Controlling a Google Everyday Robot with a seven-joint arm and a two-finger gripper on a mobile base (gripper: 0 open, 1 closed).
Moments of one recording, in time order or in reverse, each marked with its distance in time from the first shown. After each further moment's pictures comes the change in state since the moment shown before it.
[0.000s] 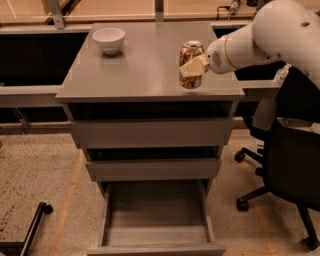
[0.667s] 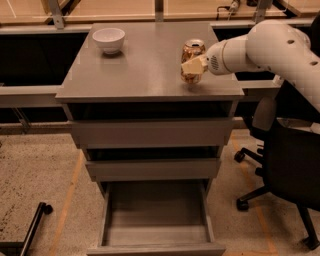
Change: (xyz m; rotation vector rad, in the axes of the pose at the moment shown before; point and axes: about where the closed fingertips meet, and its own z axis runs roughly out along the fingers) arm -0.006 -0.037 0.033 0.064 -0.109 -0.005
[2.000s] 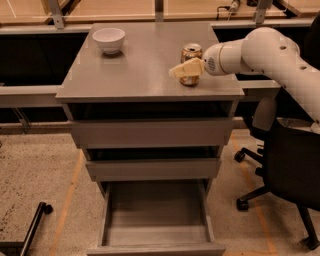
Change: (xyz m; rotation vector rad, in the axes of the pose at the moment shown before) arm 0.000 -0.013 0.028 -0.017 -0.053 0.004
